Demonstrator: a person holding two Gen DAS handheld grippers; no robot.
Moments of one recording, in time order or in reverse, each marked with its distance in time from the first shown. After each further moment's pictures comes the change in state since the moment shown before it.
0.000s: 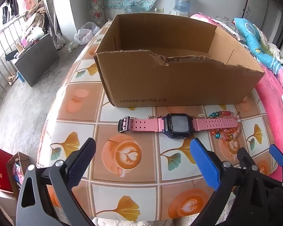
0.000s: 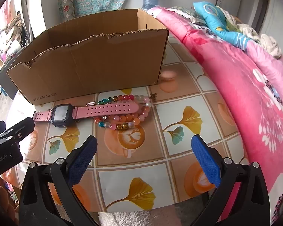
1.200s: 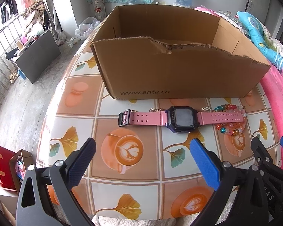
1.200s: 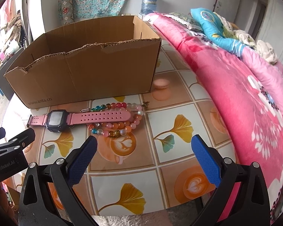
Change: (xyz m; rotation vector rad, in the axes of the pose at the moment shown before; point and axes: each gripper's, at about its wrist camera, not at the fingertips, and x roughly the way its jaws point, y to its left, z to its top) left arm 0.015 -0.002 -0.004 0.008 0.057 0.027; right arm 0.000 -0.008 0.007 -0.017 -0.048 -0.040
